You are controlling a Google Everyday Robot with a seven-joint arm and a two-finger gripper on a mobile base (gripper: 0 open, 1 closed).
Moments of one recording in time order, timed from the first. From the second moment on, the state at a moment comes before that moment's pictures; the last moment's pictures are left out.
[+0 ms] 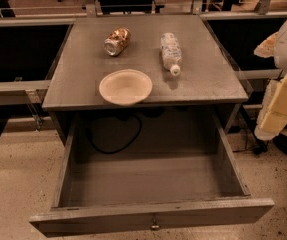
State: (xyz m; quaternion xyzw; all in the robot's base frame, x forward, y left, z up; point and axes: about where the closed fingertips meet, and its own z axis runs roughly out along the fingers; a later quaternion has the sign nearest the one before) arm 0.438 -0.217 0.977 -0.60 0.78 -0.03 0.16
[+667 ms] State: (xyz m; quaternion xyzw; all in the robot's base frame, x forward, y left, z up) arm 0.446 -0.214 0.972 -0.59 0.79 -0.02 0.17
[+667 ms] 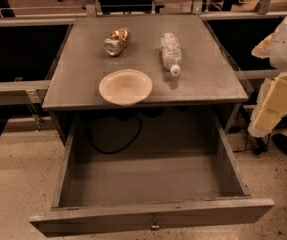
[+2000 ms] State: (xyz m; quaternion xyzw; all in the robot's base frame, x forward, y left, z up) arm 0.686 -0.047 0.934 -0.54 0.80 0.02 0.27
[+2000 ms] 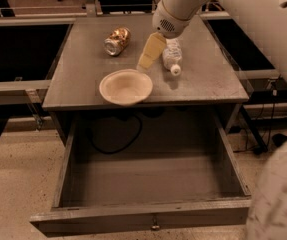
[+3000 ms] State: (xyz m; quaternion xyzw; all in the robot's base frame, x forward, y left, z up) arm 0.767 -0.081 0.909 -0.35 0.89 0.02 0.27
